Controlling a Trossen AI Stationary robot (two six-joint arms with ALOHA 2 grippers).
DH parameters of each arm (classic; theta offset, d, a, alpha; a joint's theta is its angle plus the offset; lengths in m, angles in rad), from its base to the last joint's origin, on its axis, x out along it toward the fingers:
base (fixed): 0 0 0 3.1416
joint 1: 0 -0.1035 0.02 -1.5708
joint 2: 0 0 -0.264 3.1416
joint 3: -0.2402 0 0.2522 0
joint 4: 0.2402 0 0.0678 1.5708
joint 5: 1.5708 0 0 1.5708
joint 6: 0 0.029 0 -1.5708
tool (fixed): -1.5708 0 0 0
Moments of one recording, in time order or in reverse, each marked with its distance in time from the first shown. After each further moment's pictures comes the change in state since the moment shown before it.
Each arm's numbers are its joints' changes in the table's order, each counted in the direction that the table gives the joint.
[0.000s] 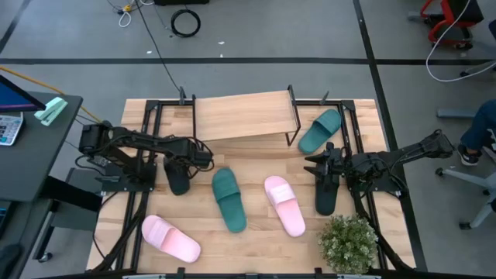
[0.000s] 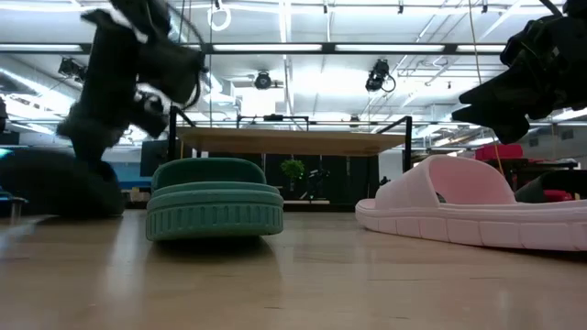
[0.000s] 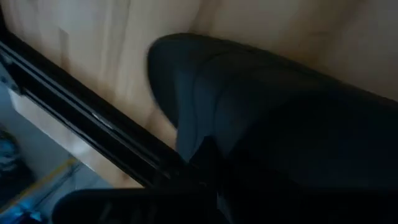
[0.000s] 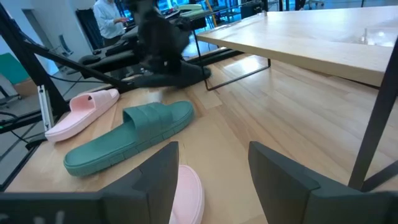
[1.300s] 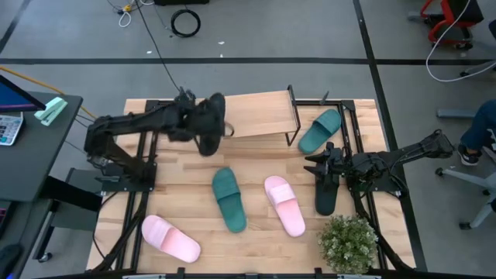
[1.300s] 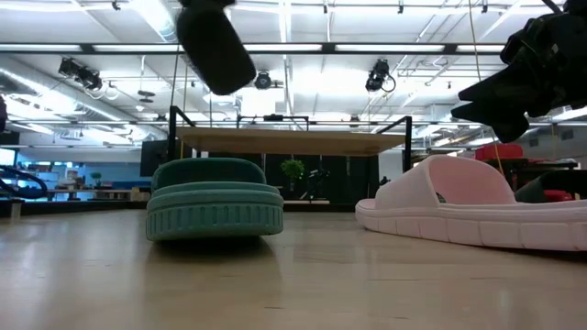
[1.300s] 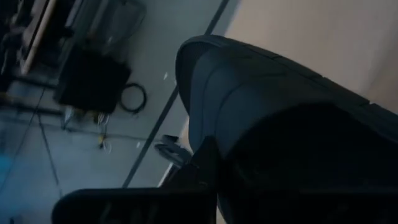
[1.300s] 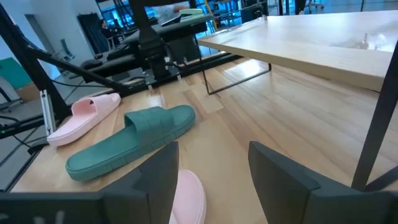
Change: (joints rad) left arm -0.037 -0.053 -0.826 0.085 0.510 0.228; right arm 0.000 0.000 0.000 -0.017 -0.001 -0.002
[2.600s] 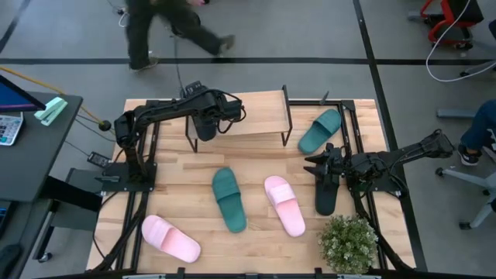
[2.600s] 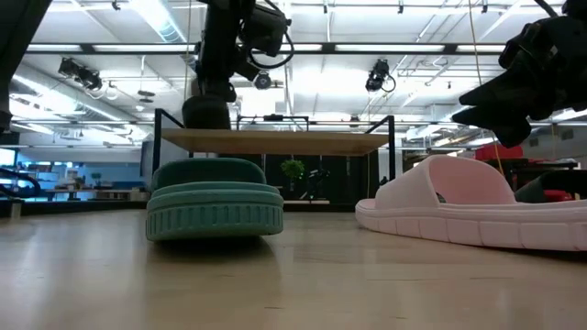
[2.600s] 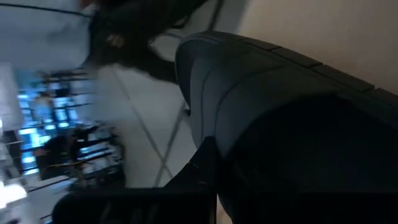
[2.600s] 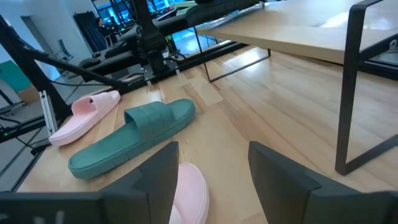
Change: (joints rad) left arm -0.262 -0.289 0.000 0.153 0.104 0.050; right arm -0.001 -0.007 -0.002 0.025 0.001 0.060
